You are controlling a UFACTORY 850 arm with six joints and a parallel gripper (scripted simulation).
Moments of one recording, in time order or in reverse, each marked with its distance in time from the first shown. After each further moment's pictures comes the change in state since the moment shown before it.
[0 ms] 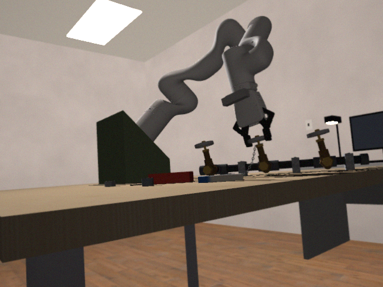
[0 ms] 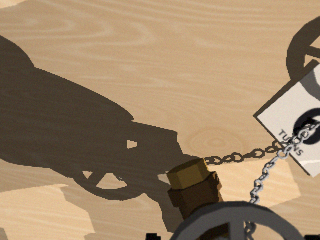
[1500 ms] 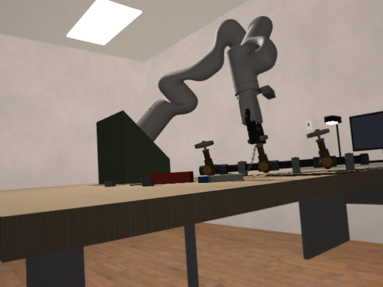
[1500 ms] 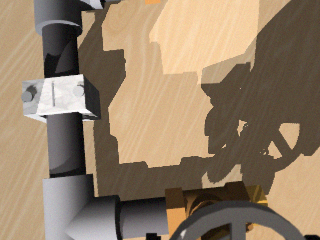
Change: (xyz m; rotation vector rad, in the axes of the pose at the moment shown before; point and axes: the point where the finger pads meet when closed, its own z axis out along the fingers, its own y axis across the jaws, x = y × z) arm 0.000 0.000 0.000 -0.047 -0.030 -1.862
